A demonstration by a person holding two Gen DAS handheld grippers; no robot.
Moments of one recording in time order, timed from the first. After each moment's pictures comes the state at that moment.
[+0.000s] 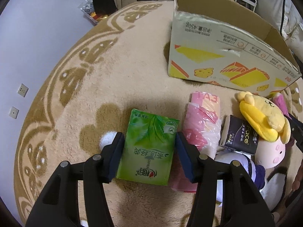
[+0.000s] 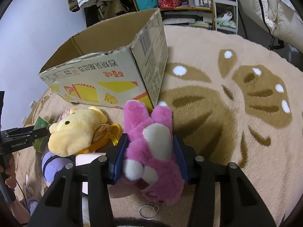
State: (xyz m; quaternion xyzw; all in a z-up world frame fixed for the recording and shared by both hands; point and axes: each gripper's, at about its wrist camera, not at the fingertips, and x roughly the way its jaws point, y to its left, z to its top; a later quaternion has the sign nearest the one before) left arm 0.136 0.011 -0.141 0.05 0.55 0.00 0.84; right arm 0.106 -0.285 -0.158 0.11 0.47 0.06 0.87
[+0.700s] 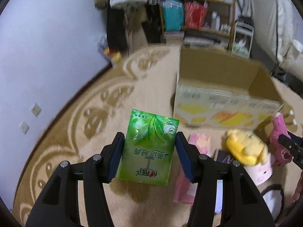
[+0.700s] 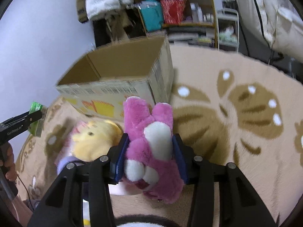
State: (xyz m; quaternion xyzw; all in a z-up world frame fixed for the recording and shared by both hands) left arm 0.111 0.011 -0.067 0.06 0.39 0.02 0.92; right arm 0.083 -0.281 -0.113 0.10 0.41 0.08 0.90
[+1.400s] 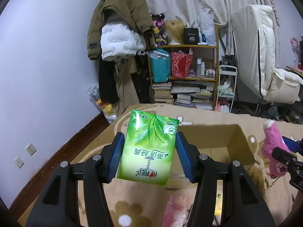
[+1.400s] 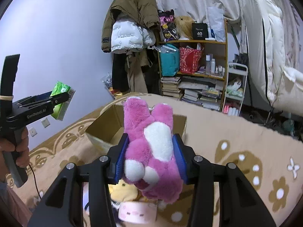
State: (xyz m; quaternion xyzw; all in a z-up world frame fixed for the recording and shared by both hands) left arm 0.132 -0.017 0.038 0.06 0.25 -0.03 0.97; right arm 0.087 -0.253 -0.003 0.03 0.27 0.10 0.96
